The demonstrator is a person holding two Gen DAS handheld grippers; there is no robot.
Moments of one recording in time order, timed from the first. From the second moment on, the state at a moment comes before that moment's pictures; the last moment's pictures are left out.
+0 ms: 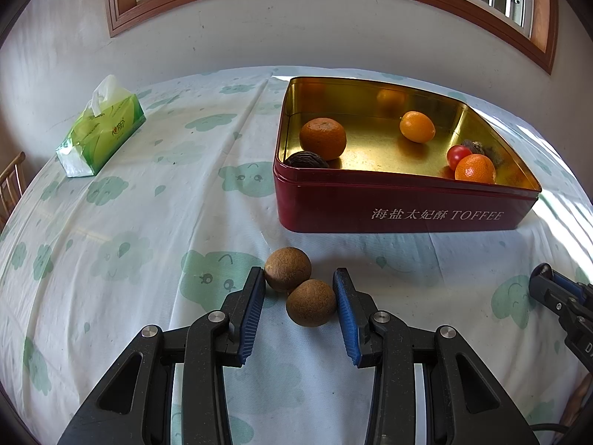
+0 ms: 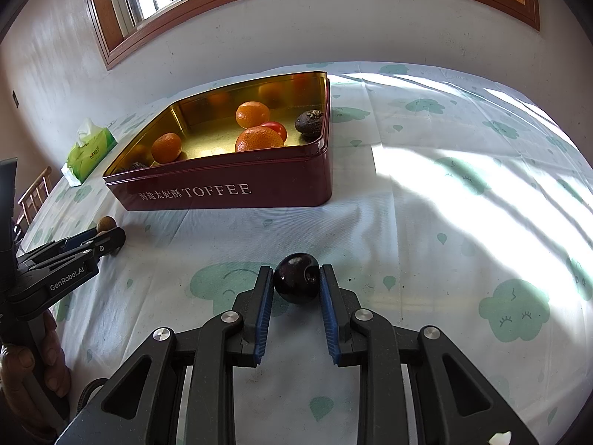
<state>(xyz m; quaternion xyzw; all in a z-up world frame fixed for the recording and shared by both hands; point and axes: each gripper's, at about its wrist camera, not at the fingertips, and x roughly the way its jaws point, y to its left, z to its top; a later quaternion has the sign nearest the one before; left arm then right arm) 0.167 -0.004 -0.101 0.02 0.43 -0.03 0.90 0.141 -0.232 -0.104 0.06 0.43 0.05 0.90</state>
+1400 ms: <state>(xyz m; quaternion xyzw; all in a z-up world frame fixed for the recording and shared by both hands) 0.166 -0.002 -0.101 0.01 0.43 -0.03 0.90 0.141 -0.232 -0.103 0.08 0.43 0.06 0.90</state>
